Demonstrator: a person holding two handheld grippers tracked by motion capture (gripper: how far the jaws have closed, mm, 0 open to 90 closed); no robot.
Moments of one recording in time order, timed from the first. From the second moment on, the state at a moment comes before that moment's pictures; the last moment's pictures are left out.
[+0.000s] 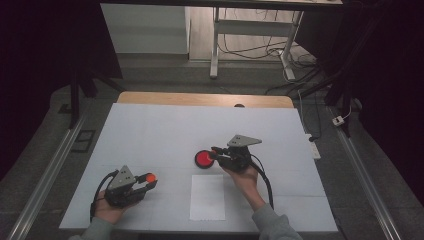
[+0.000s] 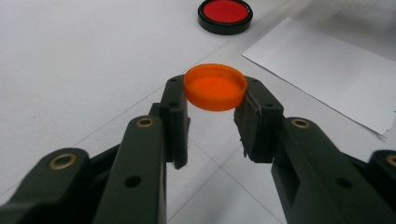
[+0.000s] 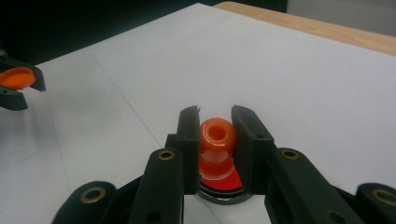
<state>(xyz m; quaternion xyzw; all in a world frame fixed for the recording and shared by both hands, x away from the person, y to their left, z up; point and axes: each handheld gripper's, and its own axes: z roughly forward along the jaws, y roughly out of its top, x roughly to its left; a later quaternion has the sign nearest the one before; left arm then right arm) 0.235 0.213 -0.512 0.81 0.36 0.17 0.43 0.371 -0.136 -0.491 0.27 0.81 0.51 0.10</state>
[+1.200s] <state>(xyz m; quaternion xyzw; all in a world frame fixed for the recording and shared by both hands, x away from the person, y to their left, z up) 0.235 0.214 -0.512 0.80 0.37 0.18 0.43 0.387 -0.113 -0.515 0.28 0.83 0.48 0.12</state>
